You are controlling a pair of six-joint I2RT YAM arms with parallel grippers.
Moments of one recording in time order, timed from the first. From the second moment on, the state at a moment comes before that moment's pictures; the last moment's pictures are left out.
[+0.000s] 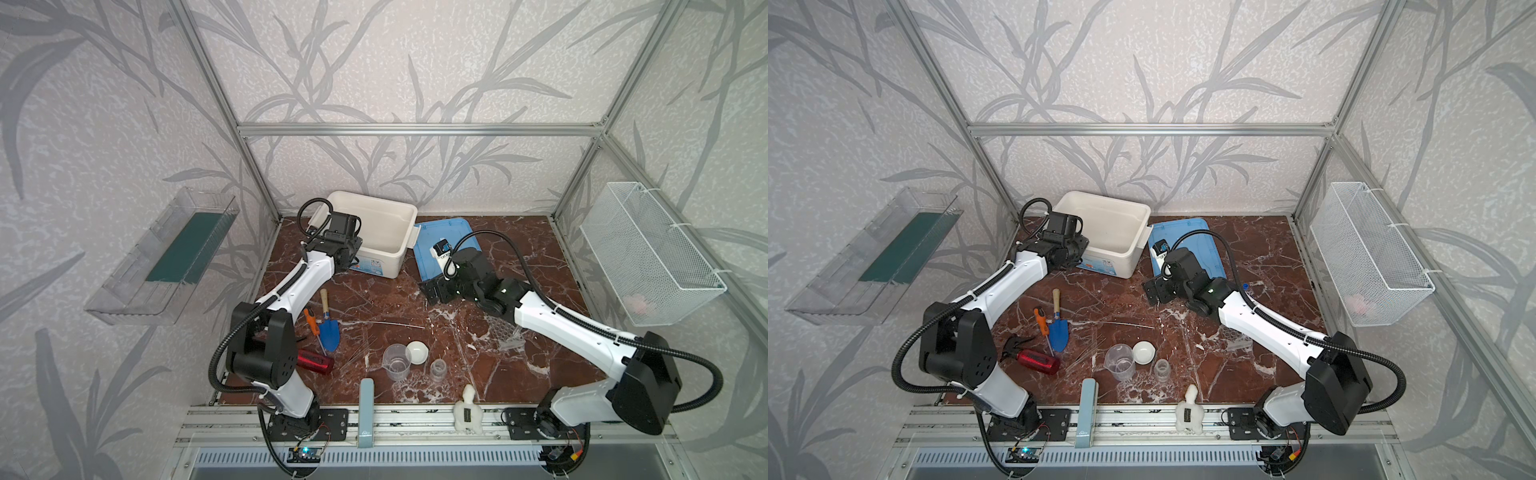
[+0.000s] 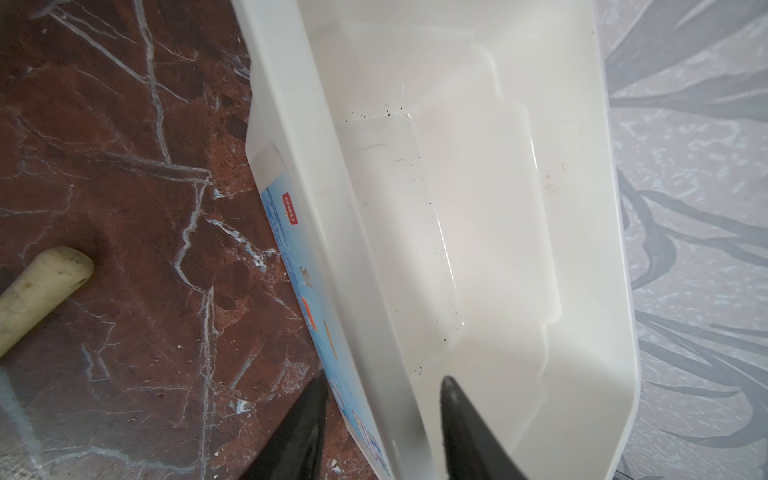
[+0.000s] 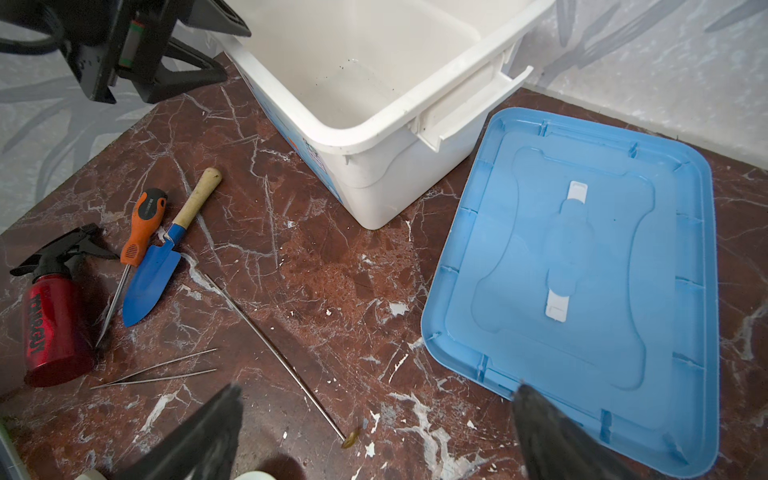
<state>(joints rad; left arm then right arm) -0.23 1.64 1.32 -0.49 -0.22 -1.24 0.74 1.41 1.09 -0.33 0.05 0.17</state>
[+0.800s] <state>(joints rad) -0.30 1.53 1.24 -0.54 -0.35 -1.44 0.74 1.40 1.07 -0.33 0.06 0.16</state>
